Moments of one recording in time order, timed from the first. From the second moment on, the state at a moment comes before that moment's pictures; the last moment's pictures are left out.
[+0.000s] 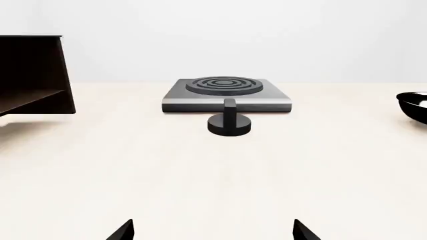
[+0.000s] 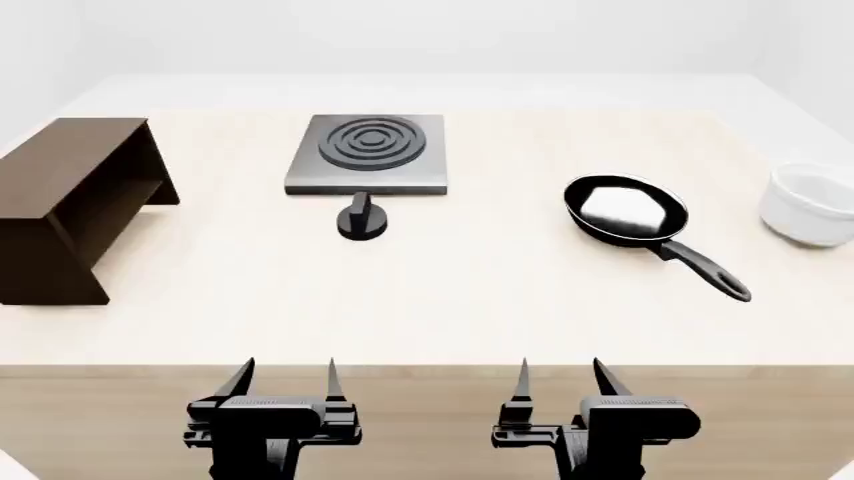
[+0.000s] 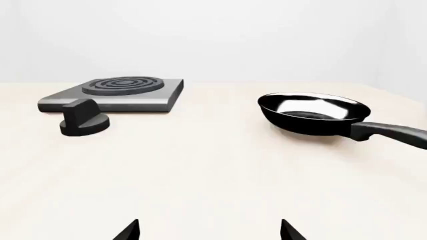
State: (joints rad) left arm 0.00 0.00 0.00 0.00 0.00 0.00 0.00; right arm 0.00 0.00 0.00 0.00 0.00 0.00 0.00
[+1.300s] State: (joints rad) left arm 0.01 -0.12 0.14 0.13 0.00 -0.12 -0.17; right arm -0.05 0.10 -0.11 -0.21 0.02 0.09 0.24
